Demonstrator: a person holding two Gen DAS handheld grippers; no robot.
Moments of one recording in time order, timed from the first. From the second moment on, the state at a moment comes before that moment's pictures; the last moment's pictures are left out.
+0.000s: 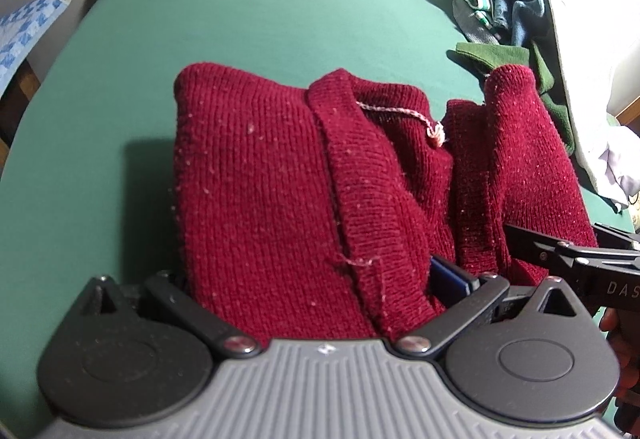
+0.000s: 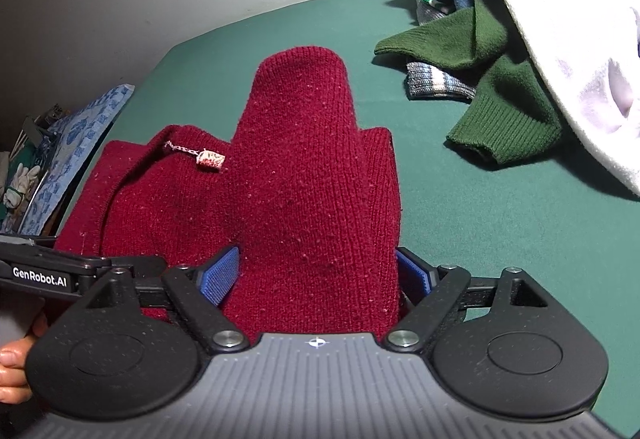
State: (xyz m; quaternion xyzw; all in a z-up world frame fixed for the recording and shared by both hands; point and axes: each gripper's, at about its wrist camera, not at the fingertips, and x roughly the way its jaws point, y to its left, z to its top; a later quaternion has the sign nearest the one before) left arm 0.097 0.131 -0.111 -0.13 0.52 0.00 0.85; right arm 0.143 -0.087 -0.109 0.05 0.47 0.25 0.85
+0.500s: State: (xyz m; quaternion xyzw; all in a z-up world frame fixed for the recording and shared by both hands) left arm 0.095 0.127 -0.110 -0.12 0.51 0.01 0.85; right arm 0.136 -0.079 -0.108 0.03 0.46 0.25 0.85
